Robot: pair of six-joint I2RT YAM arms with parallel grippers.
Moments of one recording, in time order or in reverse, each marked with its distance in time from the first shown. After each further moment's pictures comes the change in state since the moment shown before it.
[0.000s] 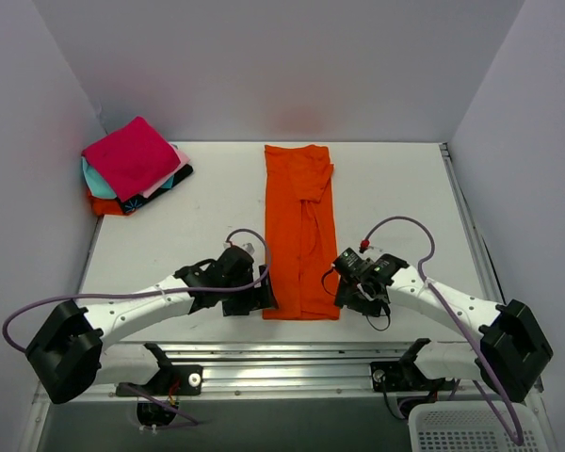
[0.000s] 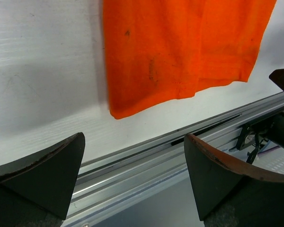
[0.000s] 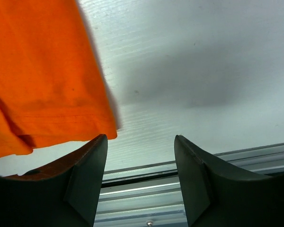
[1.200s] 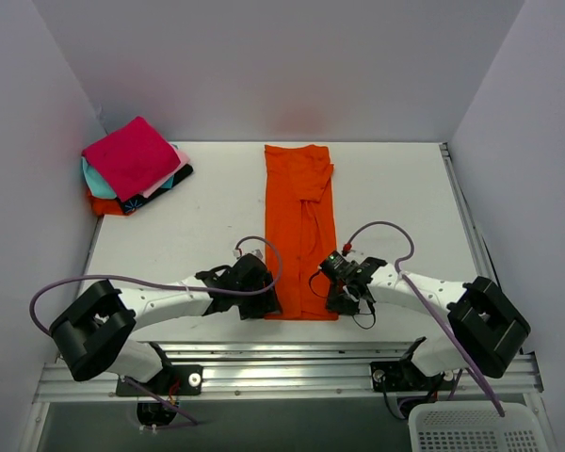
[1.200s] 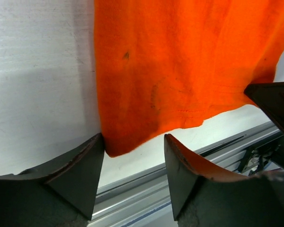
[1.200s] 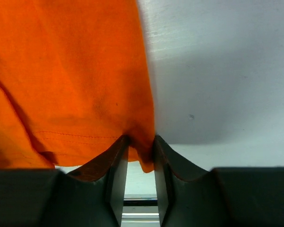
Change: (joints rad) left arm -0.068 0.169 -0.042 0.201 -0.048 -0.106; right arm 0.031 0.158 -0.059 0.255 -0.085 0.000
